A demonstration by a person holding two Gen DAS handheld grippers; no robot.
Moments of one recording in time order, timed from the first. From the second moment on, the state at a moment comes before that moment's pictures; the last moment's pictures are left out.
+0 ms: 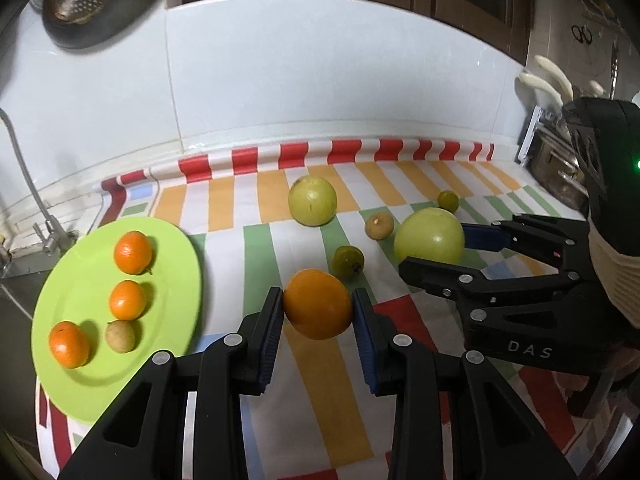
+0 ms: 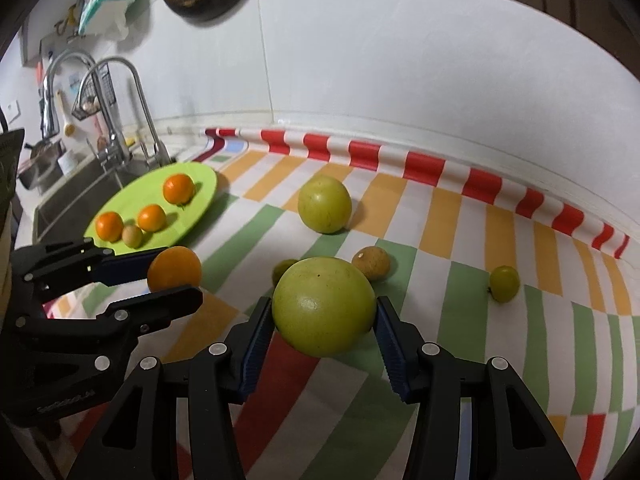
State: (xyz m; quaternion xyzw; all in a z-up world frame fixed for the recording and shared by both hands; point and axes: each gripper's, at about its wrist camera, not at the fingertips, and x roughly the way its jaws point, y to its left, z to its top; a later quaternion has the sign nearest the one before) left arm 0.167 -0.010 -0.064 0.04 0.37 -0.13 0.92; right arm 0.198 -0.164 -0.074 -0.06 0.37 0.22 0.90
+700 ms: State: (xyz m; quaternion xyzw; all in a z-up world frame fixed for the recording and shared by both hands) left arm 0.106 0.044 -0.015 0.02 0.31 -0.10 0.95; right arm 0.134 -0.126 -0.015 -0.03 0.32 0.20 0.93
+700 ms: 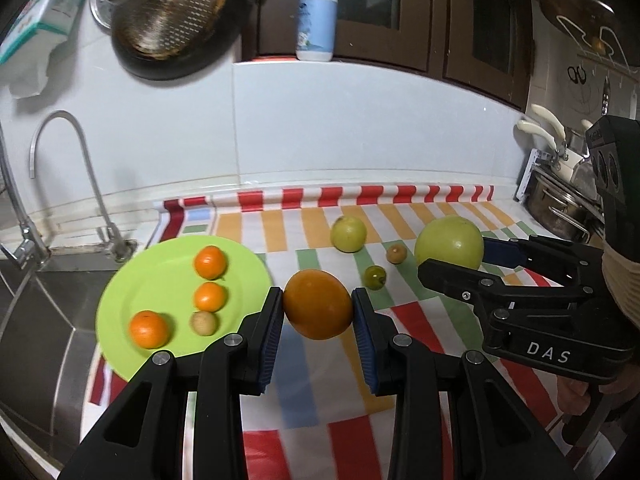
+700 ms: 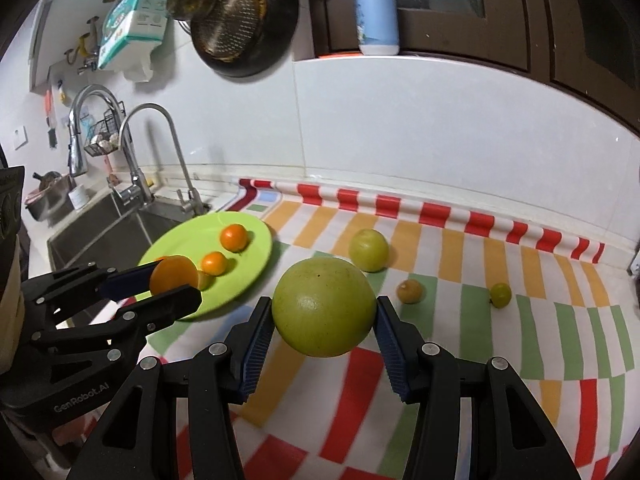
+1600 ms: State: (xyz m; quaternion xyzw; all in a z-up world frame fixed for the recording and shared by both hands) left arm 0.101 0.182 -0.001 0.03 0.29 -0.08 0.95; right arm 0.126 0.011 -0.005 -0.02 0.30 0.22 0.93
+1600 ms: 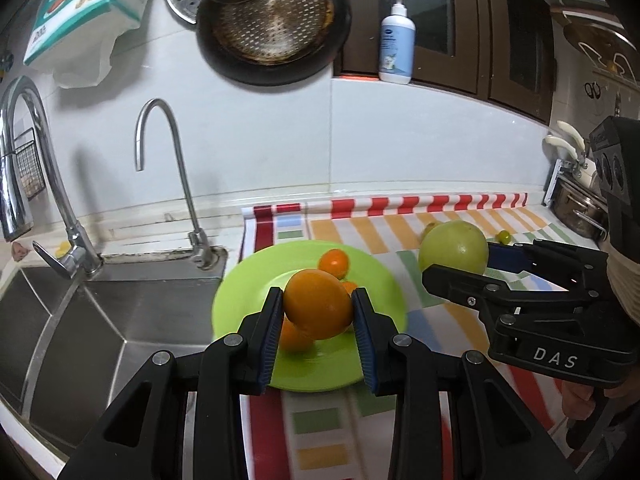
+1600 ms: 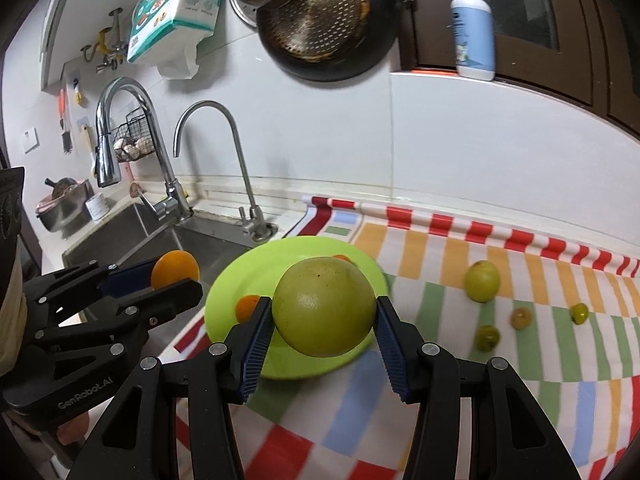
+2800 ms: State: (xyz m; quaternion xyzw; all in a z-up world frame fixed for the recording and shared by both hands) left arm 0.205 0.239 -0.079 0.05 0.38 -0.12 0.92; right arm 0.222 0.088 -0.078 -0.03 0.39 0.22 0.89
